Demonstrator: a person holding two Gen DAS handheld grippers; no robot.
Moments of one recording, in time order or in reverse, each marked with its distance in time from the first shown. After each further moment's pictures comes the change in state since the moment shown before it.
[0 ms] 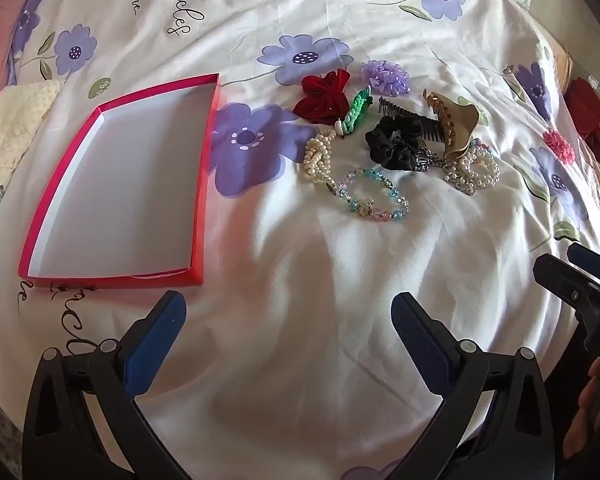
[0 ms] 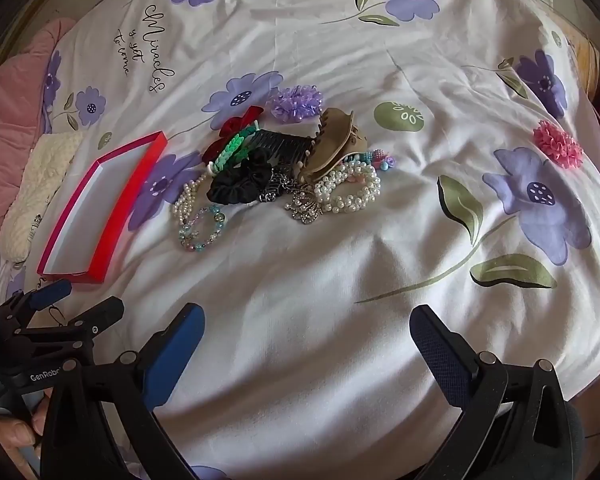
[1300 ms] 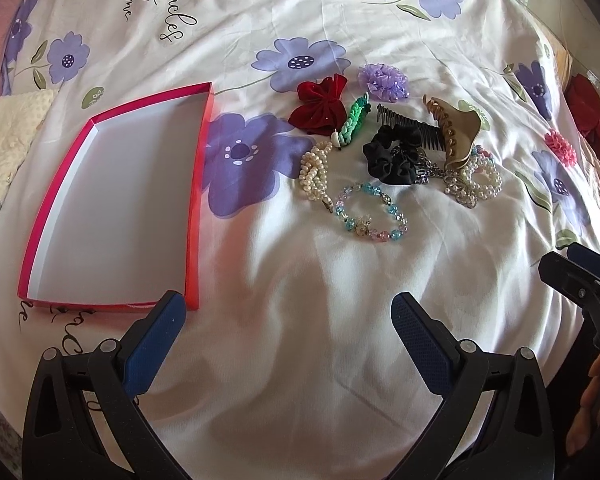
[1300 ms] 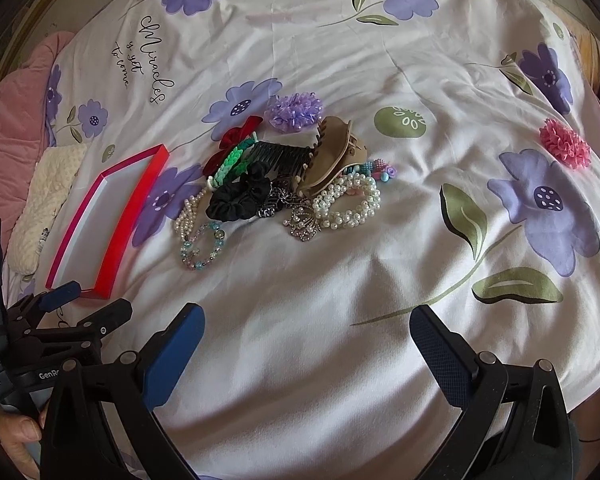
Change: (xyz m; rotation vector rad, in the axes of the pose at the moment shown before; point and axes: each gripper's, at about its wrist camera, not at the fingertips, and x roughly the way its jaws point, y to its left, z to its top) left arm 0.005 -0.005 0.017 0.014 0.002 0.004; right arm 0.003 -0.010 0.013 0.025 0.000 0.045
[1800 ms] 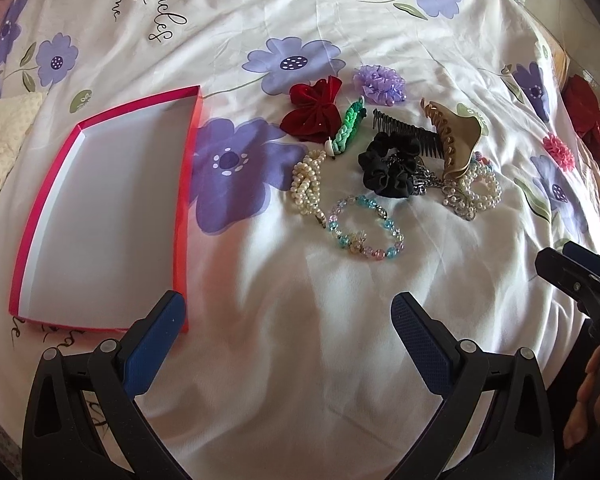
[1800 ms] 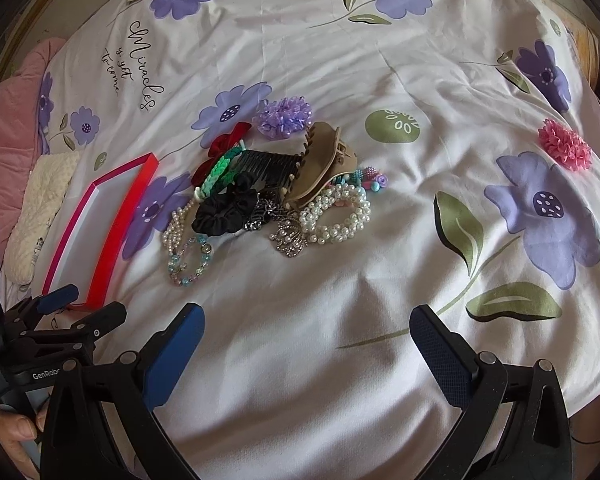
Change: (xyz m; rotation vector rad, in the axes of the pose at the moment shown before) left arm 0.011 -0.002 0.017 0.006 0.013 -0.029; right arm 0.008 -0.011 0.013 0.013 -0.024 -0.011
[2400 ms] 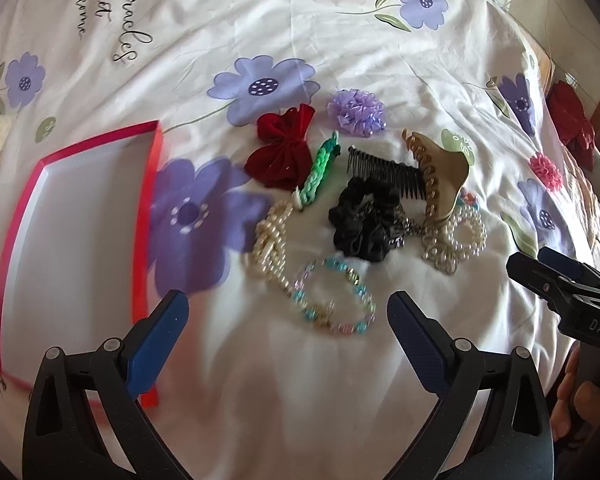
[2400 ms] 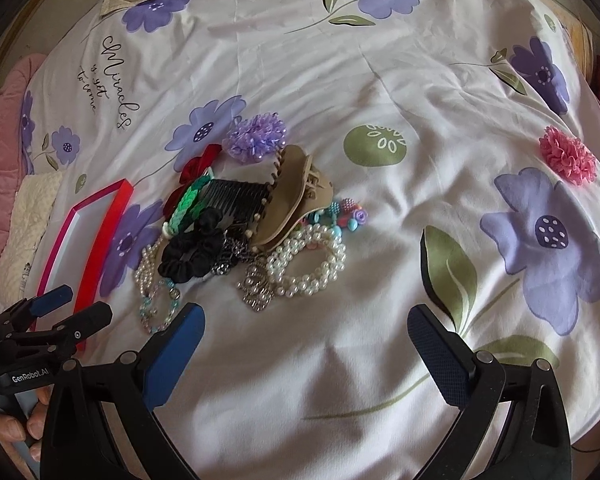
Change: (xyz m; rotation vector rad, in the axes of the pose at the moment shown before) left arm 0.019 -0.016 0.049 0.023 -0.024 -0.082; right arm 0.024 -0.022 0.036 0.035 -0.003 -0.023
